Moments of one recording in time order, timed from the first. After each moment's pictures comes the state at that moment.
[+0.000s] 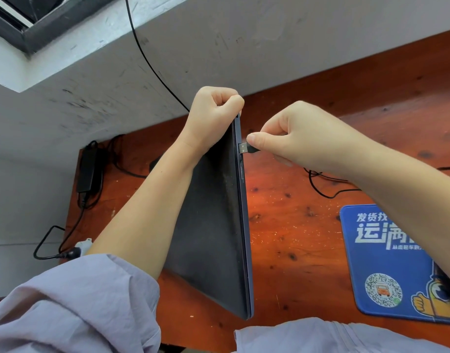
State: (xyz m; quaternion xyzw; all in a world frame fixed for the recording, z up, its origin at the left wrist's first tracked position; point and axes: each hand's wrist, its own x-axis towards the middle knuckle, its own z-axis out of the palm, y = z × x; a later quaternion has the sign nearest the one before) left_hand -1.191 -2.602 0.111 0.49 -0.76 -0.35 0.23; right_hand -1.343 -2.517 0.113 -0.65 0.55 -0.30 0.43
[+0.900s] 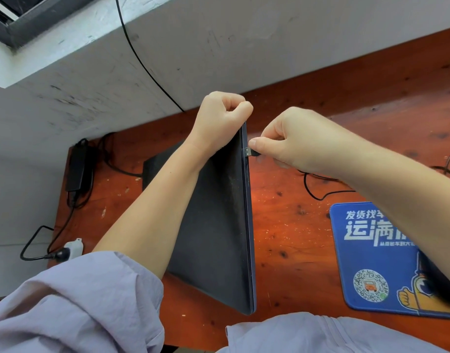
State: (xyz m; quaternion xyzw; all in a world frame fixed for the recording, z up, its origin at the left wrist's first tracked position) left_hand -1.205 -2.597 0.092 0.49 -0.77 -0.34 0.22; right_hand -1.348 -2.515 0.105 -0.67 0.59 -0.22 0.39
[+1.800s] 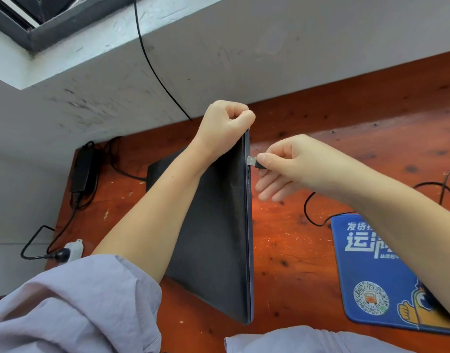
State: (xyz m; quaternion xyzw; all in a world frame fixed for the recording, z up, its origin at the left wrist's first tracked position) left_hand -1.200 -2.596 0.100 0.49 -0.78 -0.34 0.21; right_hand -1.340 -2.502 0.096 -0.49 0.50 -0.28 0.66
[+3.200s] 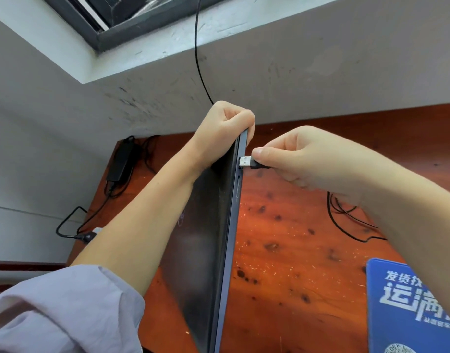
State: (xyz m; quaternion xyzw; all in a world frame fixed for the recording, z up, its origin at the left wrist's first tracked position) left_hand -1.156 -2.605 0.147 0.52 -0.73 -0.37 0.23; right_hand -1.316 -2.542 0.143 -0.63 0.44 -0.25 0.59
